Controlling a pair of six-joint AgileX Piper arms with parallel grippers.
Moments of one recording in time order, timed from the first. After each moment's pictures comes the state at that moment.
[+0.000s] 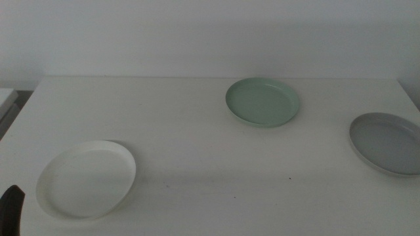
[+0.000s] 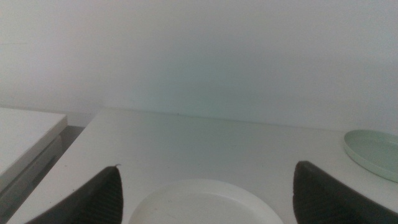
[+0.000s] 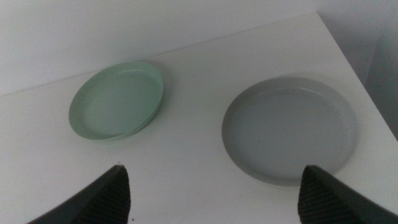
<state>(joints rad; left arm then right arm) -0.03 0.00 0.00 0.00 0.13 -0.15 -0.04 0.73 -0.69 0.13 0.59 0.14</state>
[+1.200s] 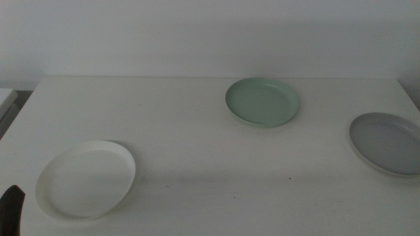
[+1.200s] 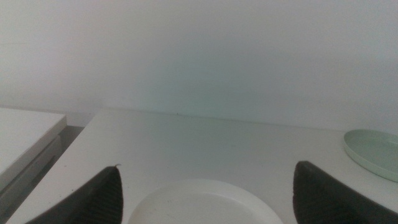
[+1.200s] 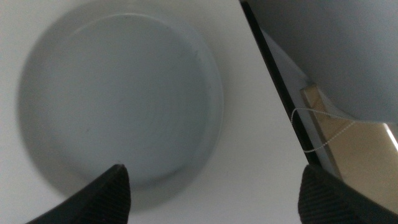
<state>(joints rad) -0.03 0.00 0.00 0.00 0.13 -0.15 -0.40 1.66 -1.34 0.11 1.00 -0.03</state>
